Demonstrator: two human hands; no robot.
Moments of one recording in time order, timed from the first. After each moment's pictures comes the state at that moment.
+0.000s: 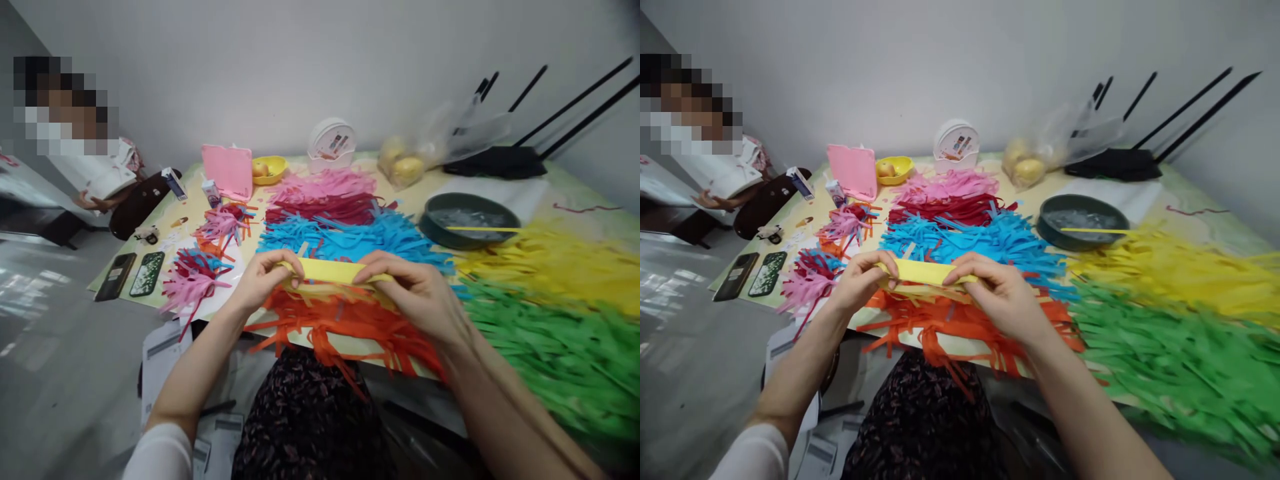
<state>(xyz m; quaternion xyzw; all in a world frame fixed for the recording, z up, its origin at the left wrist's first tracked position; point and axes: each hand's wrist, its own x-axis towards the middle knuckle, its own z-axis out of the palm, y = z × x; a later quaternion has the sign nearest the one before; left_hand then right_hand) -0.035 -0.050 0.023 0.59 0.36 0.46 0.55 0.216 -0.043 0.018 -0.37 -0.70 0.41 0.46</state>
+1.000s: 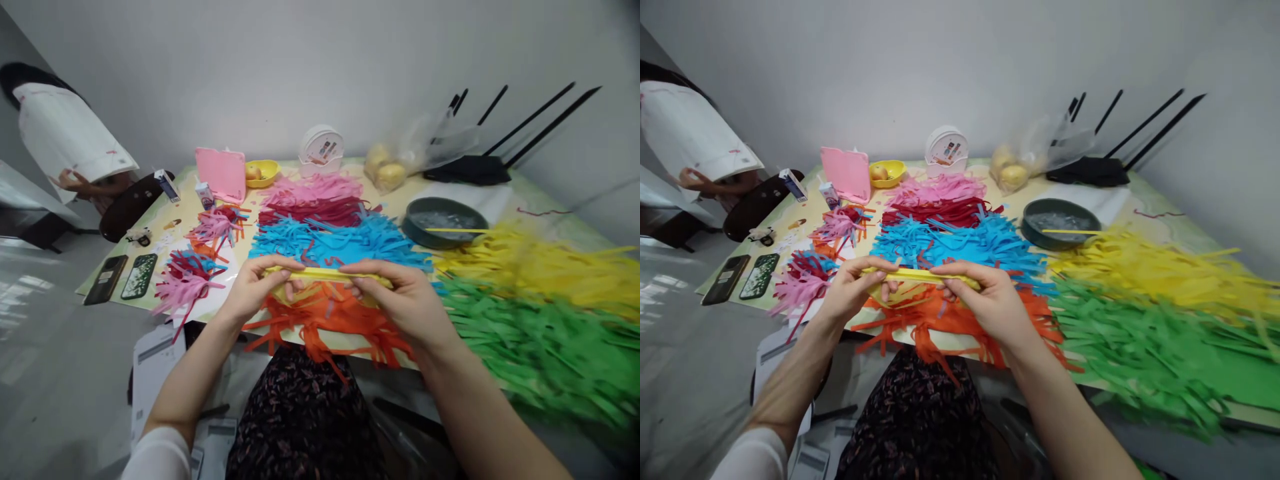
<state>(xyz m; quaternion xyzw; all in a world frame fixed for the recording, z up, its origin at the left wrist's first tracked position) -0.028 -0.069 0.030 0.54 0.35 0.49 0.59 0.206 -0.063 0.024 -0.40 -0.60 0.50 0.48</state>
